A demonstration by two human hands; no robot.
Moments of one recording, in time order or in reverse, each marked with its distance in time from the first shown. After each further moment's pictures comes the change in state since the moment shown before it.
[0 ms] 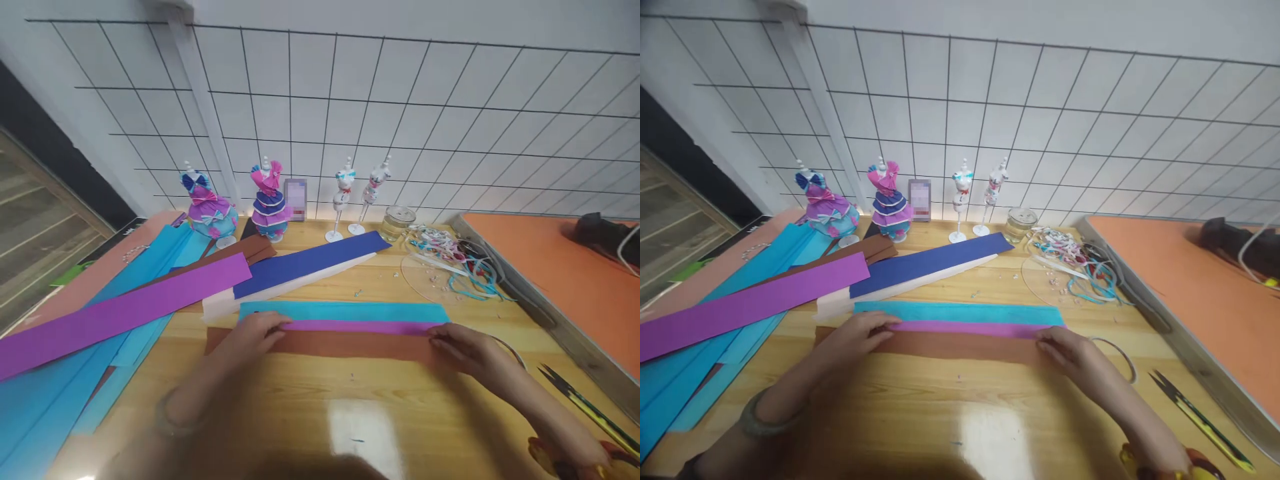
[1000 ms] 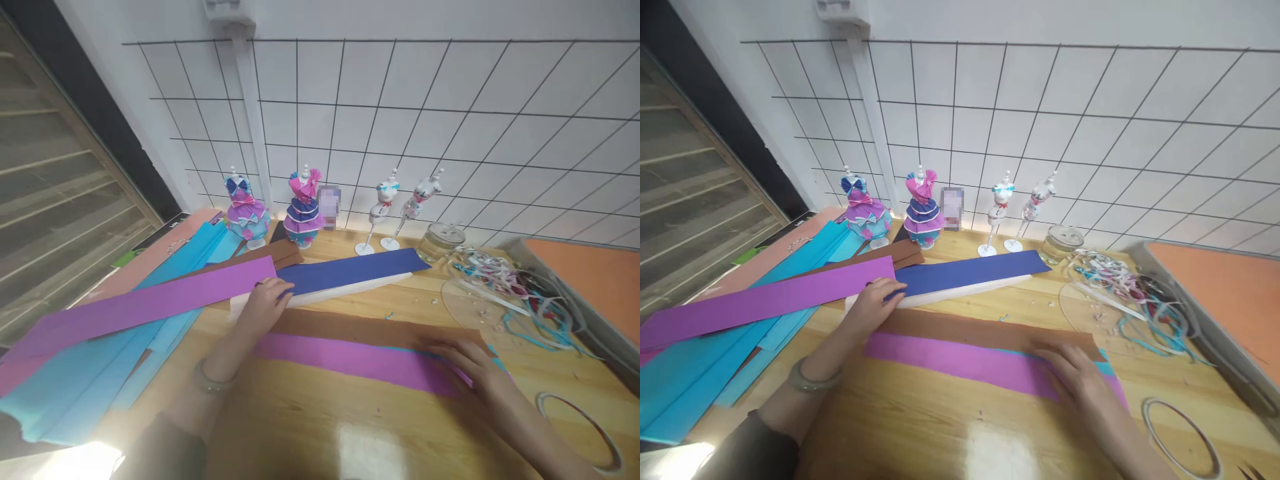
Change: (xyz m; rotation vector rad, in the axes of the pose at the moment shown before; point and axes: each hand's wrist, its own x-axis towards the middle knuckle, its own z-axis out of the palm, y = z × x) left_hand 0.031 -0.045 -0.023 0.139 0.489 -0.049; right_hand 0.043 -0.020 0.028 -0.315 0.135 -0.380
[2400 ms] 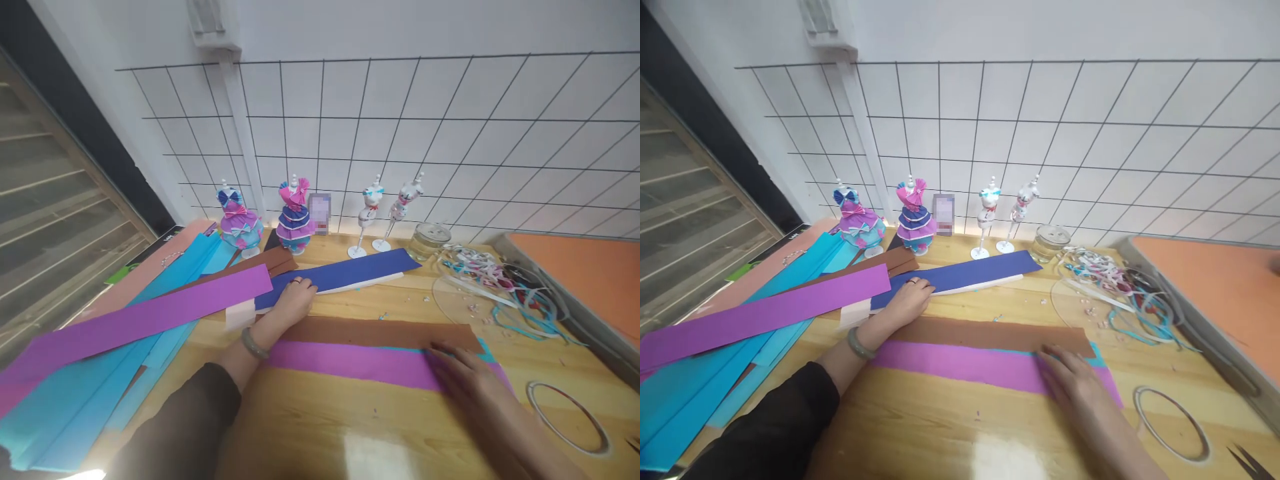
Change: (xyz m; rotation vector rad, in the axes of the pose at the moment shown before) left_hand 0.049 0.018 0.062 0.404 -0.340 0.176; right_hand -0.030 0.025 0.039 -0.112 0.057 0.078
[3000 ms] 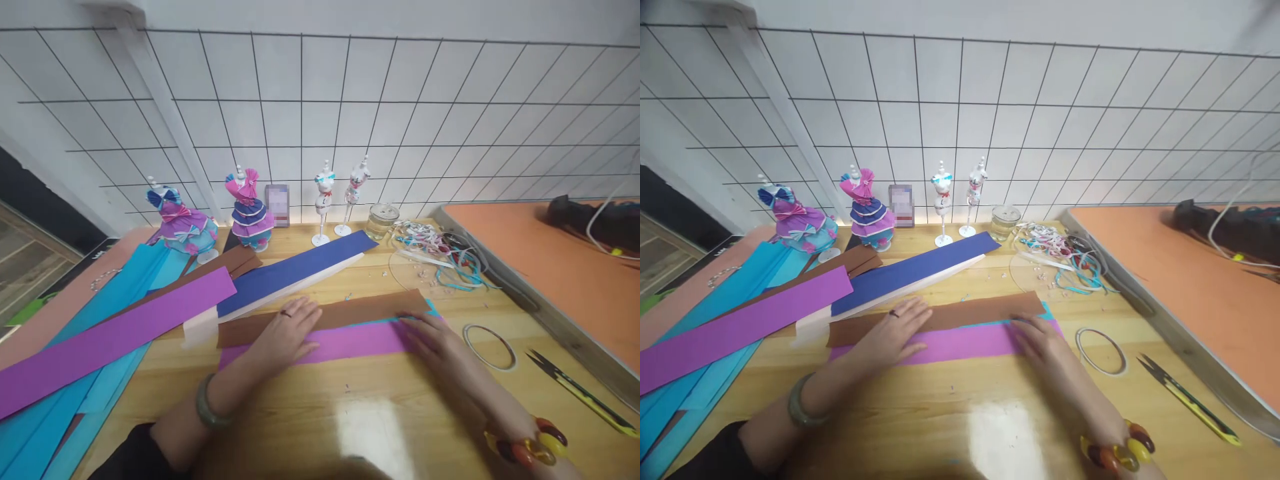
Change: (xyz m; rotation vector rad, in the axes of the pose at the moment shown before) left_hand -0.045 0.058 -0.011 -0.158 0.028 0.435; right_hand -0.004 -0.009 -0.033 0.193 0.011 0.159
